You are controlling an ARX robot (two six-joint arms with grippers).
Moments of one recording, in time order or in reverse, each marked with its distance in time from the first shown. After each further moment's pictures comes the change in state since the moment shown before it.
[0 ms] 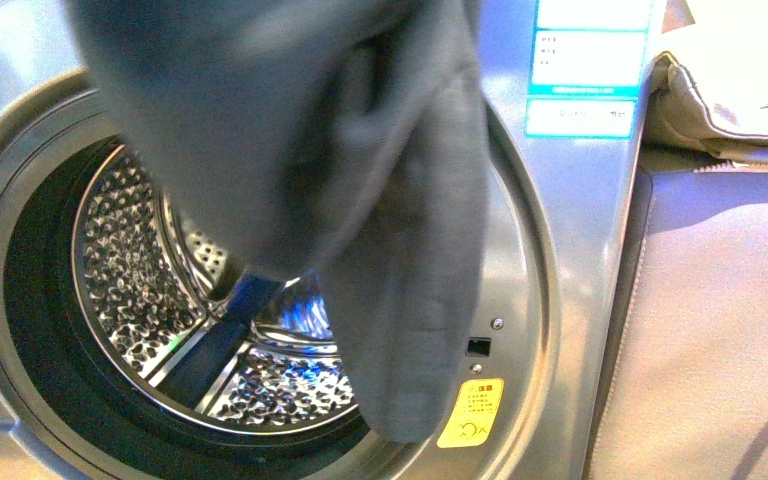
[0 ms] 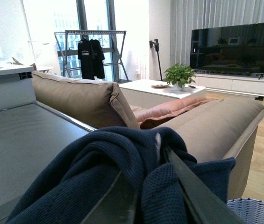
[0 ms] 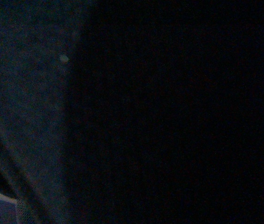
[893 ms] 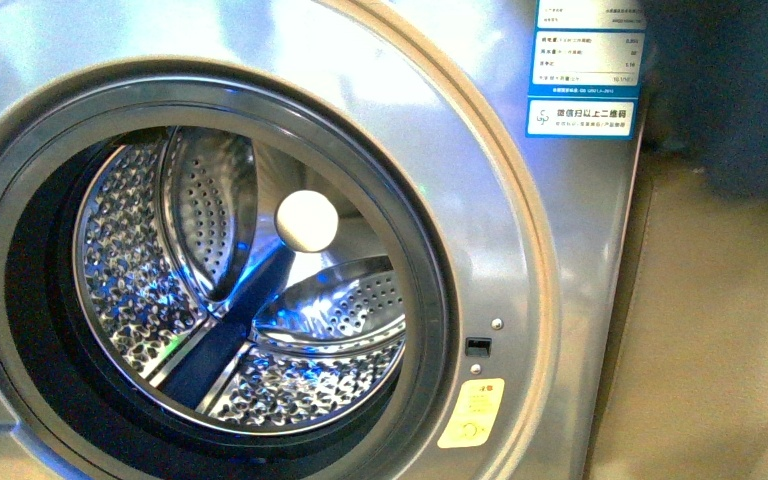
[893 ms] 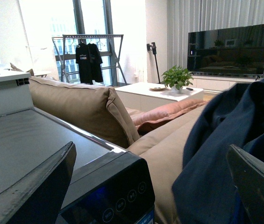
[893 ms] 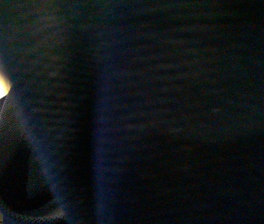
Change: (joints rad) left arm 0.000 0.000 0.010 0.000 0.003 0.000; right arm -0.949 -0.488 -0.260 0.097 -0.338 0.381
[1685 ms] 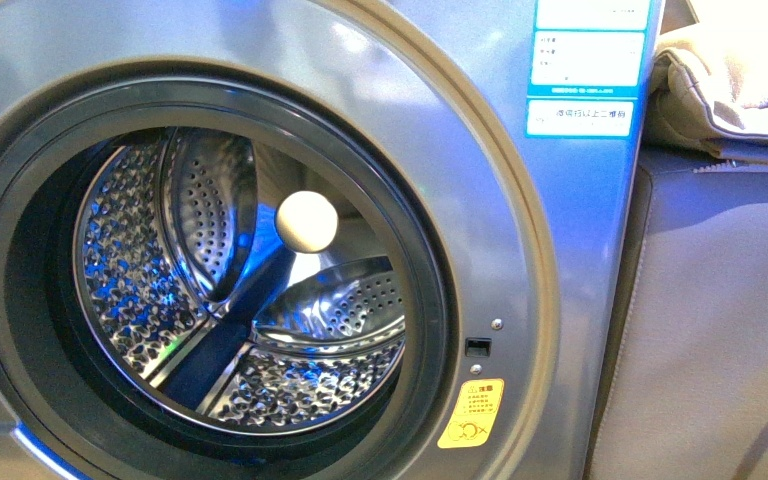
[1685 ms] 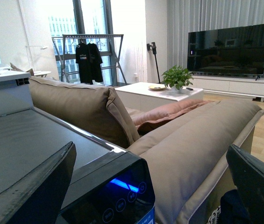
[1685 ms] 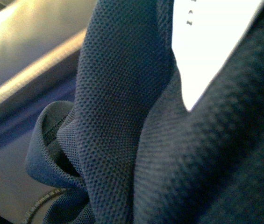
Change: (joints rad) left arm 0.000 0.000 0.000 0.000 0.000 0.000; right arm -0.731 0.338 -0.381 -0.036 -0.434 -0.097
